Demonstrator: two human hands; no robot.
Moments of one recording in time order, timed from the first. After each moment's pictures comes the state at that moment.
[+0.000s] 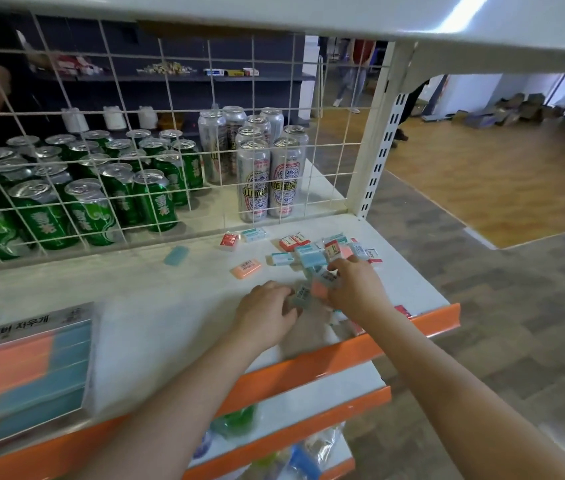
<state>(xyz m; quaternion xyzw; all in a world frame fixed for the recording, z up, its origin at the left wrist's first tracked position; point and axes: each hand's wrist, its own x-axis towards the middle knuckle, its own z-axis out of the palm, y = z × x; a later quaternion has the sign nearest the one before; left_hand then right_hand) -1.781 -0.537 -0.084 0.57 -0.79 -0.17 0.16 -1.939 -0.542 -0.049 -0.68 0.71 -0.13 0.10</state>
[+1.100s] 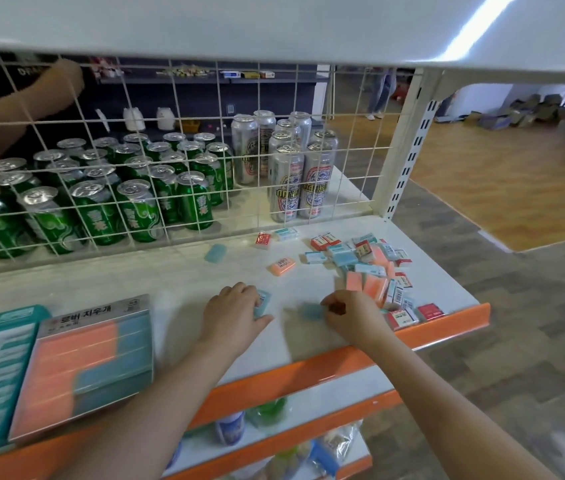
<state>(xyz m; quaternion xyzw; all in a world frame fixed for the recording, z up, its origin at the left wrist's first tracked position) -1.684 -0.518 -0.084 0.65 -0.75 -0.06 0.11 -1.883 -0.509 -0.071 -0.67 0.69 -0.18 0.22</state>
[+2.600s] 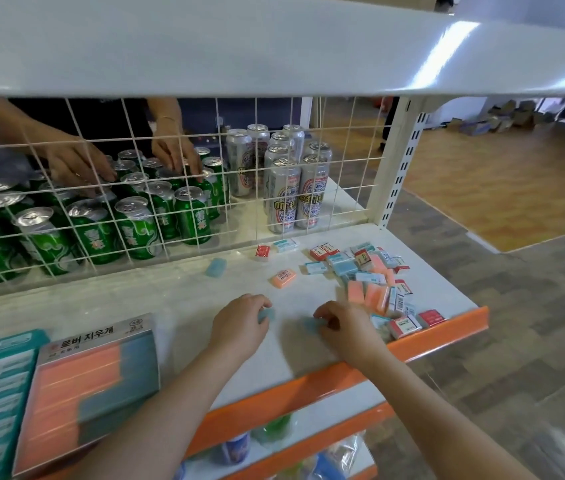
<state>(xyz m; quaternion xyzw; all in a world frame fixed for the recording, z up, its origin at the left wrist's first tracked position) -1.682 -0.534 -0.086 0.62 -0.74 -0.16 0.19 -1.868 -0.506 -0.081 -0.70 0.66 -0.20 0.18</state>
